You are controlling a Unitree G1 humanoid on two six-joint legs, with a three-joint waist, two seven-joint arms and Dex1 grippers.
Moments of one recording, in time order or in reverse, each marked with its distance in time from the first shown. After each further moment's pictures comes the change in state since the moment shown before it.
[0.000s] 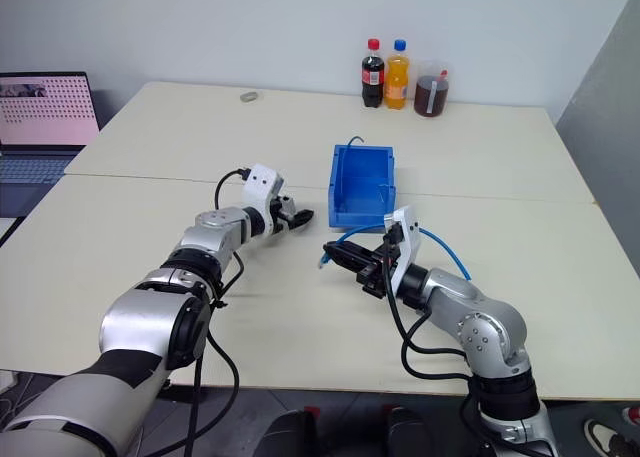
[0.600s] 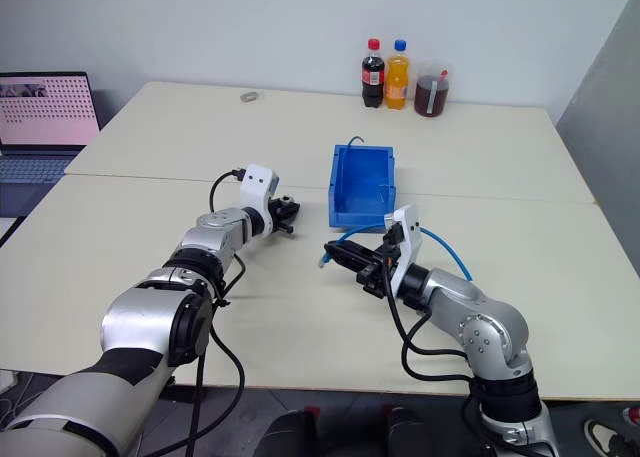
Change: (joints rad) left arm -0.012 -0.002 0.055 0.024 0.018 0.001 0.060; right arm 0.005 -0.008 0.001 -0.015 0.000 0.000 -0.018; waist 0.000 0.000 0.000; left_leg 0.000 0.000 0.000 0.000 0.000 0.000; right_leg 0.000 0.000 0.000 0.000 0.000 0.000
